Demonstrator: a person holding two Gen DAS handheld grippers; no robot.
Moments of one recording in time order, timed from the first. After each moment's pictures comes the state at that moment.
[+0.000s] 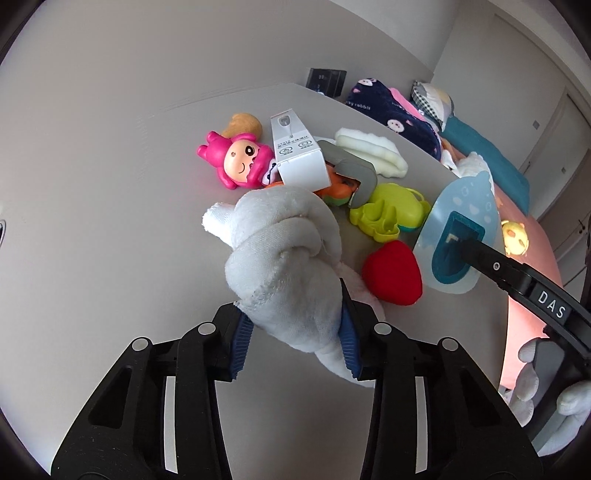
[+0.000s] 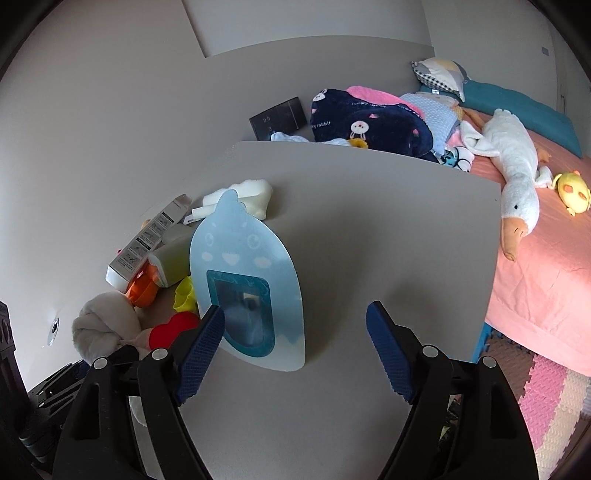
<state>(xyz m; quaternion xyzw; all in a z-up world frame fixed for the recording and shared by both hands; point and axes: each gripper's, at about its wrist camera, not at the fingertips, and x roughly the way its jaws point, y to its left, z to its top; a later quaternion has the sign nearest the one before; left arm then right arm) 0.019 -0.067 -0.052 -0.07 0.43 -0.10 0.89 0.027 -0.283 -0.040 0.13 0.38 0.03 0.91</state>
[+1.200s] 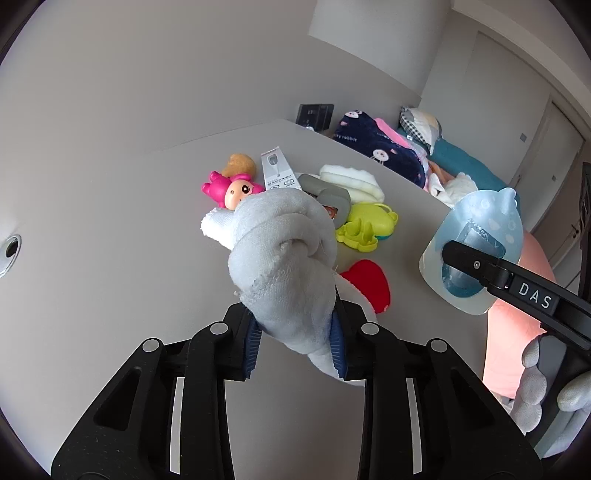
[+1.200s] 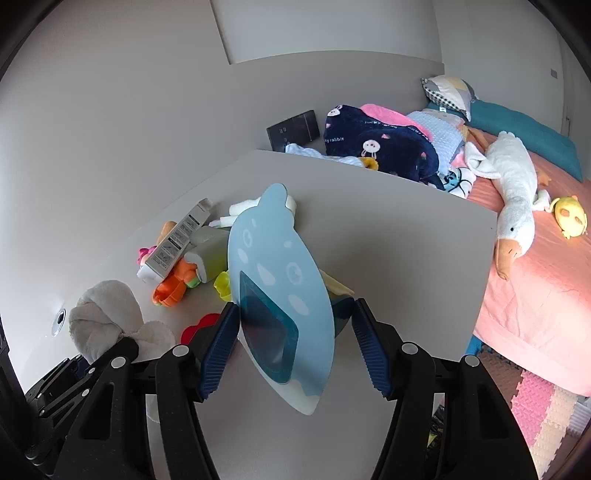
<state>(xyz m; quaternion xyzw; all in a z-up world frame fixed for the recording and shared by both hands) -0.012 -0.061 -0.024 -0.07 0.38 -0.11 0.92 0.001 -0.266 -0.005 0.10 0.37 0.03 0.92</state>
